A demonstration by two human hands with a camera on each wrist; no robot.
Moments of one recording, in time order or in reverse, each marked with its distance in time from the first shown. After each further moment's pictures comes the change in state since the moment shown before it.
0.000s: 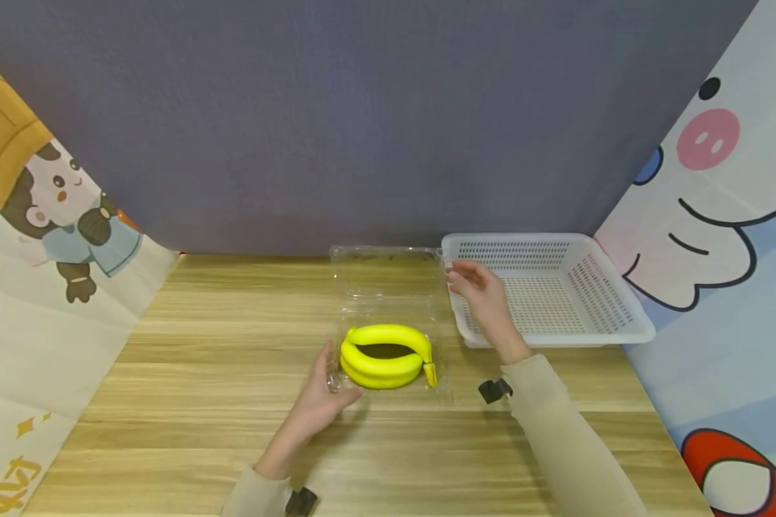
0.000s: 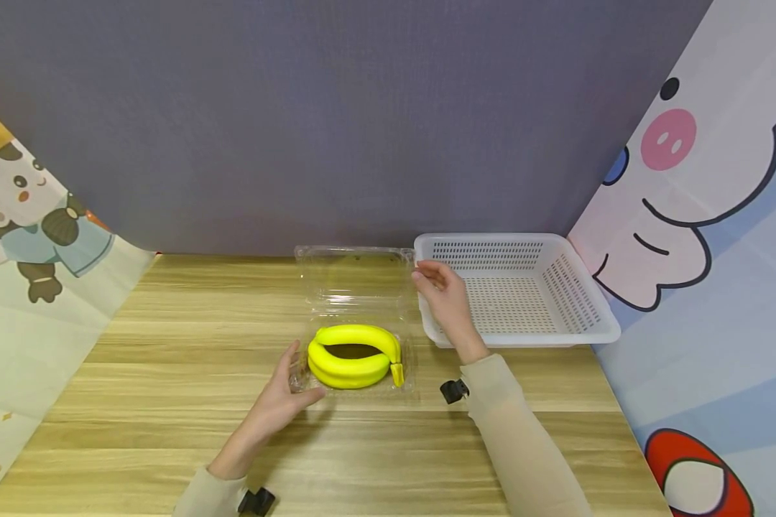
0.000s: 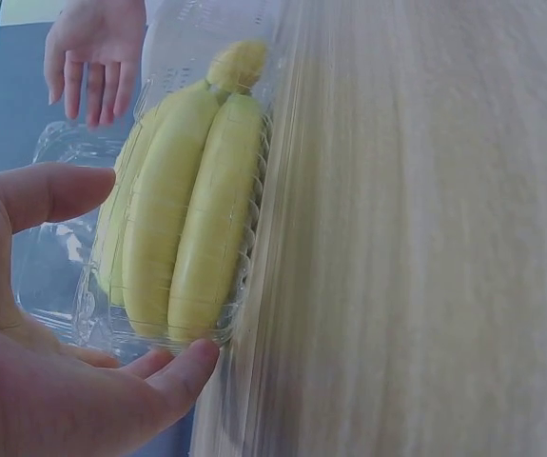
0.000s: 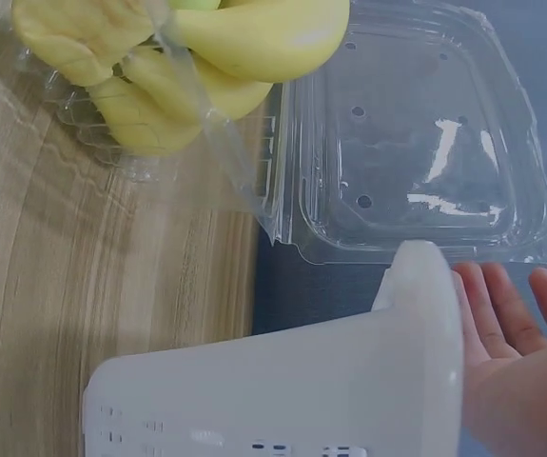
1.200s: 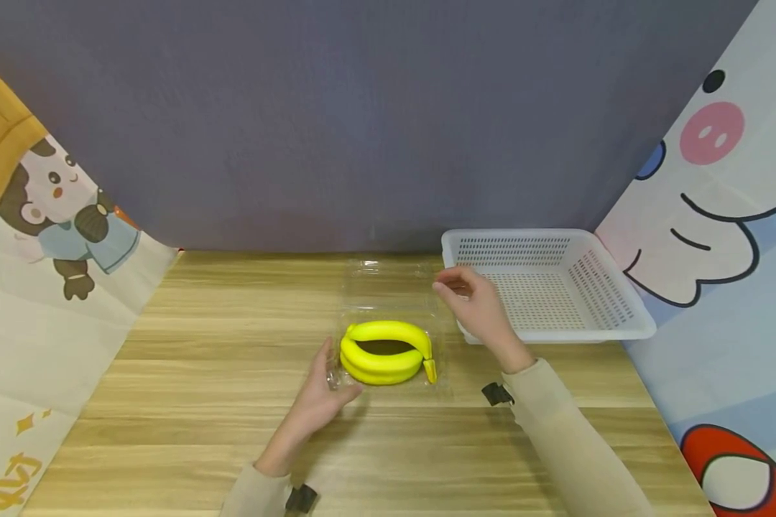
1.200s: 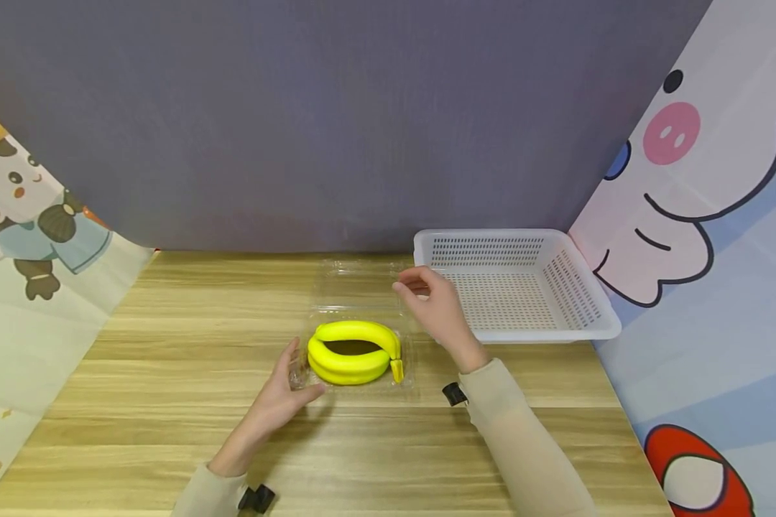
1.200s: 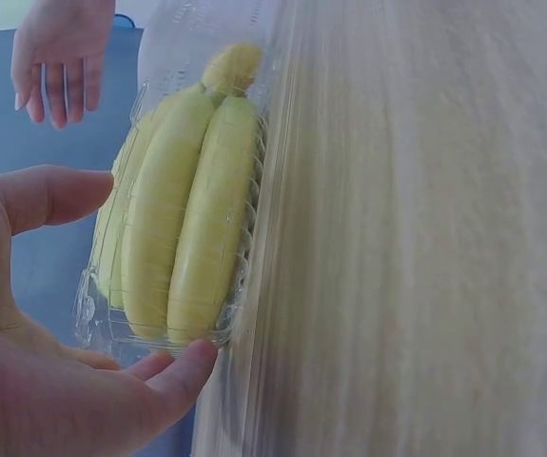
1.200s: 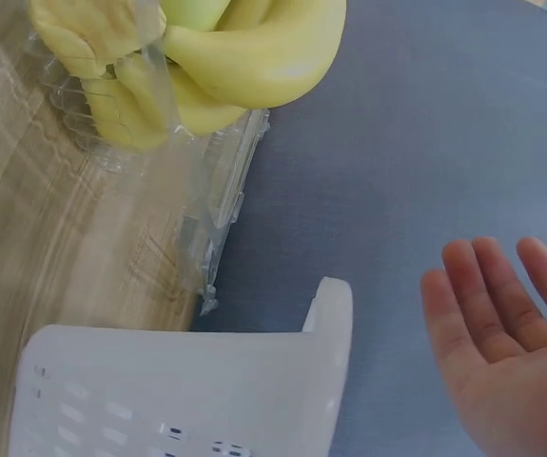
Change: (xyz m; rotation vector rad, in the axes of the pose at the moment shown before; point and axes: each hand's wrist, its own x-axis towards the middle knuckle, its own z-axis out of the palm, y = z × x) left_hand -0.001 0.002 0.001 0.011 -0.003 -0.003; right_hand -0.020 -0.020 0.007 -0.373 -0.121 -0.186
